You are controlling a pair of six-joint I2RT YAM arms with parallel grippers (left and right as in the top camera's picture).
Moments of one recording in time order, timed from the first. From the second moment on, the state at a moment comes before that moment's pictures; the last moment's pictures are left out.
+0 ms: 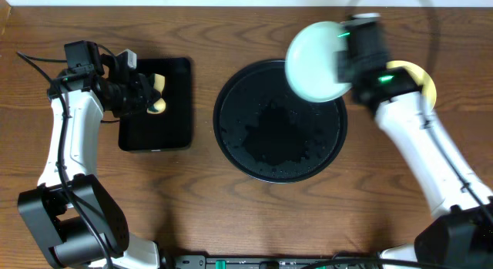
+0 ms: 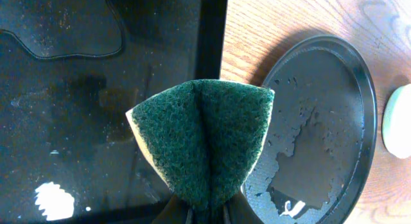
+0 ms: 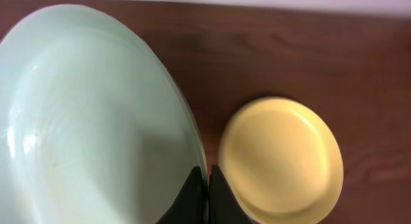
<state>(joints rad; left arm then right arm) 0.26 1.70 1.33 -0.85 0.54 -0.09 0.18 1.63 1.42 -0.61 0.31 0.17</state>
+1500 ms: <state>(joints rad) 0.25 1.75 1.30 -0.83 0.39 -0.09 -0.15 1.87 1.42 -0.76 -0.30 0.13</state>
